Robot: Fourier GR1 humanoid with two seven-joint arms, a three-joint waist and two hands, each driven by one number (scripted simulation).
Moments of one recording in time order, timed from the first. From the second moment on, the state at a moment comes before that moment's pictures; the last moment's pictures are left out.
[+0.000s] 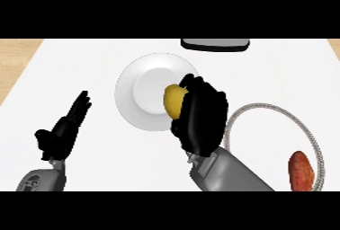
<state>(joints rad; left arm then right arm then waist) -0.11 0.21 0.03 -1.32 0.01 -0.05 -0.12 -0.61 -0.01 0.62 -1.57 1.31 -0.10 1.16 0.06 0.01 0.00</state>
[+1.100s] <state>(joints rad) -0.14 0.20 0.01 -1.31 0.00 -0.07 -0.11 -0.86 -0.01 0.39 -1.05 1.09 -0.63 1.09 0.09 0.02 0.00</state>
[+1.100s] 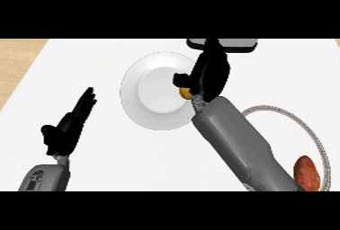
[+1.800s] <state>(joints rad) -0.09 0.23 0.06 -1.31 0.02 -0.06 -0.12 -0.54 -0.01 0.45 -1.27 1.04 -1.13 1.05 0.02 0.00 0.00</state>
